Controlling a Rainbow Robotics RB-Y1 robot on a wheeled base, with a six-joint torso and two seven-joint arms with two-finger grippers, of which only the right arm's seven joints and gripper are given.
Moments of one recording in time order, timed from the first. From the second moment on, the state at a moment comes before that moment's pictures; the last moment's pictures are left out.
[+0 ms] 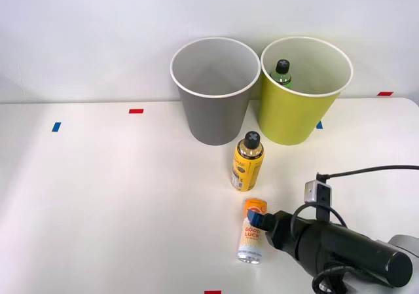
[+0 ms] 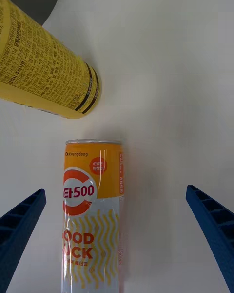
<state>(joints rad) 0.17 -0.60 0.54 -2.37 -0.14 1.09 0.53</state>
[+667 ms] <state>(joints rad) 0.09 -0.58 0.63 -2.36 -0.11 1.19 0.51</state>
